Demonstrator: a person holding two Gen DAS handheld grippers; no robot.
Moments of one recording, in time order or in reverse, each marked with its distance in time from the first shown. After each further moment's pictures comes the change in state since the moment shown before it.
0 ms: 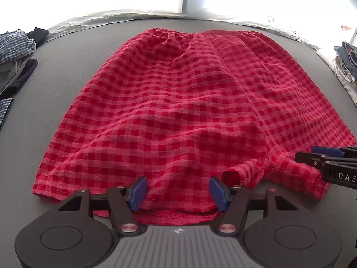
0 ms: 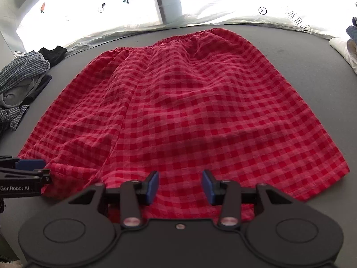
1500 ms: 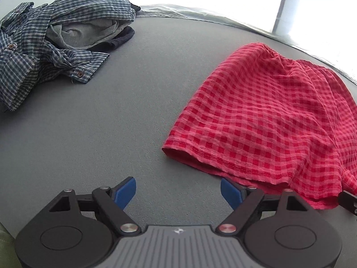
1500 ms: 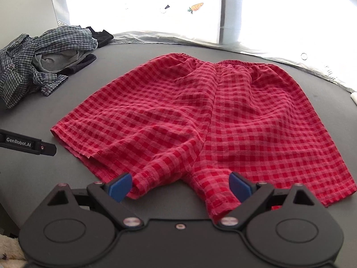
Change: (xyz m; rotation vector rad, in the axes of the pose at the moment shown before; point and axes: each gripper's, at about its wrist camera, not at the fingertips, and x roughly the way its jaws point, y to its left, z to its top) left arm -0.045 0.138 -0.031 -0.254 -0.050 0.198; right arm -0.026 0.112 -0.015 -0.200 -0.083 -0.024
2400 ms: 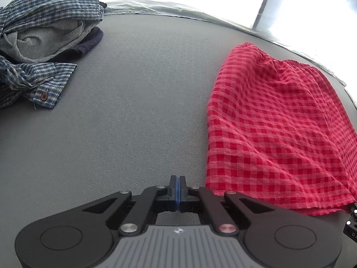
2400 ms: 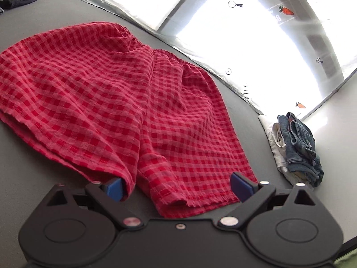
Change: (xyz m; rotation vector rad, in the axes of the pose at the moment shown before) left arm 0.050 0.048 0.050 0.111 0.036 -0.200; right arm 0.014 0.051 -0.011 -0.172 0.065 -0.682
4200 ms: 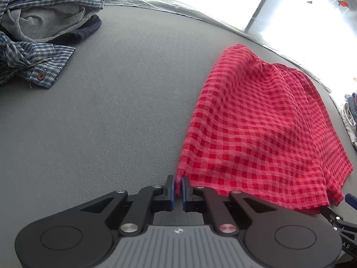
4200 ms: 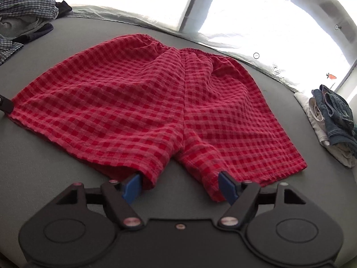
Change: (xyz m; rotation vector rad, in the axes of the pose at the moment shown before) left arm -0.007 0.011 -0.010 -0.049 0.006 -0.118; right arm -0.018 -0.014 -0.010 0.230 0.030 0.288
